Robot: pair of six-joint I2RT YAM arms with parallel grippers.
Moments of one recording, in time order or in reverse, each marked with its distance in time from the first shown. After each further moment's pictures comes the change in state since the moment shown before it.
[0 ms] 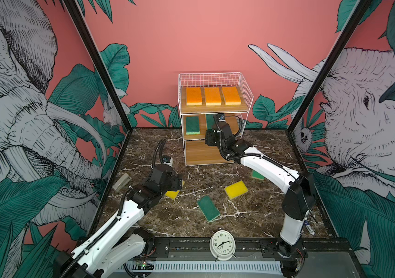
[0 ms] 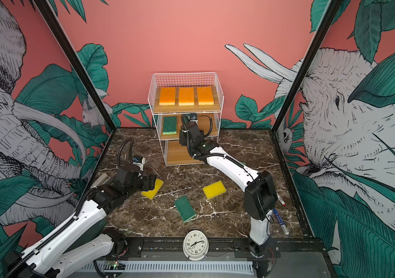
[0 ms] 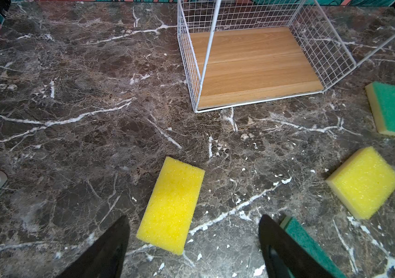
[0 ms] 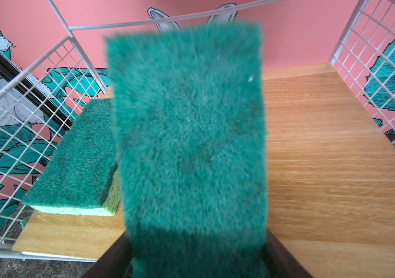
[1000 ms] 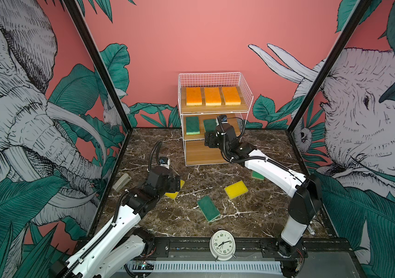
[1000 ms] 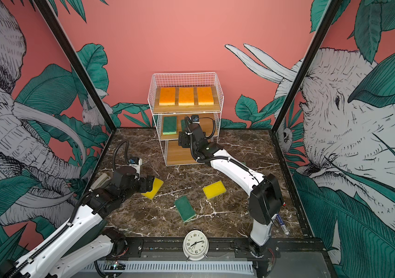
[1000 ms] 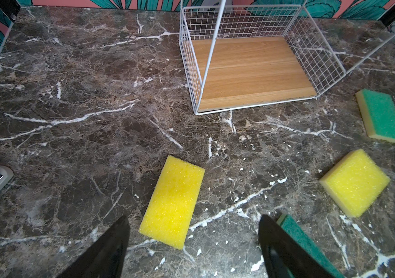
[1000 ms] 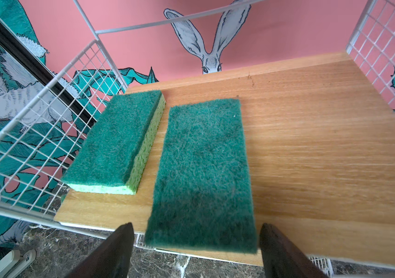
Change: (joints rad) left arm 0.000 -0.080 -0.014 -0.027 -0.002 -0.013; right arm 0.000 -0.092 -0.111 0.051 -0.087 0.023
